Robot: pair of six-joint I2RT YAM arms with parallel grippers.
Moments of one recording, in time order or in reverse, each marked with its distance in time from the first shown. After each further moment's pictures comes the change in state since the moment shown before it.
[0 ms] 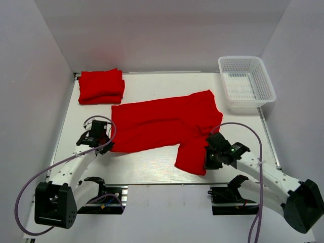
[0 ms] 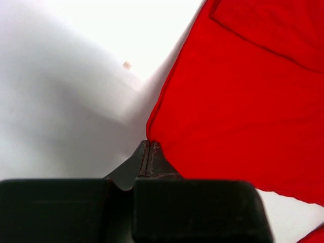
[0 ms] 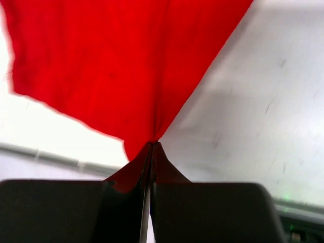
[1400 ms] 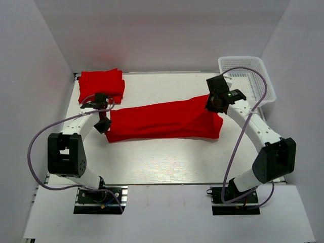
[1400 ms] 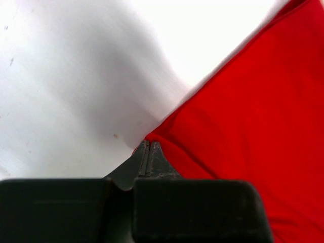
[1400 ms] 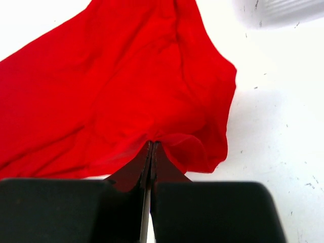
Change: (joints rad) left arm 0.077 0.500 0.497 -0.237 -0.137 -0.124; right arm -0.268 0.517 0.842 -0.071 0.347 -0.090
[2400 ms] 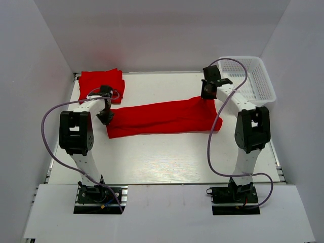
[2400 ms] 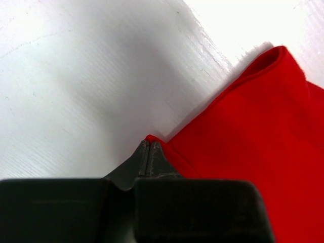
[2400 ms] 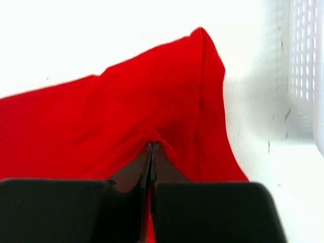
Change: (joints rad) left arm 0.011 0.332 0.242 0.036 -0.034 0.083; right arm -0.114 0.435 0.235 0.220 -0.121 -0.287
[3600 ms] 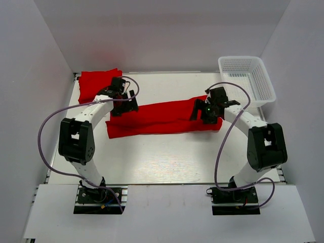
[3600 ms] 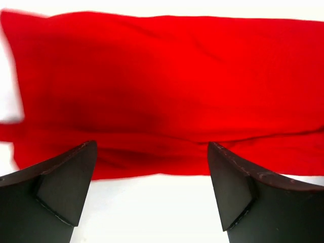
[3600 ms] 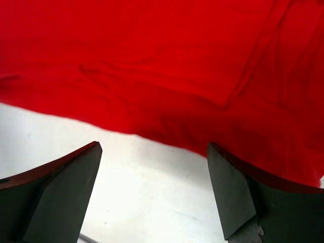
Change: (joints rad) left arm -0.172 -0.132 0.051 0.109 0.337 0.323; right arm -0.010 -0.306 -0.491 0.127 -0.474 0.059
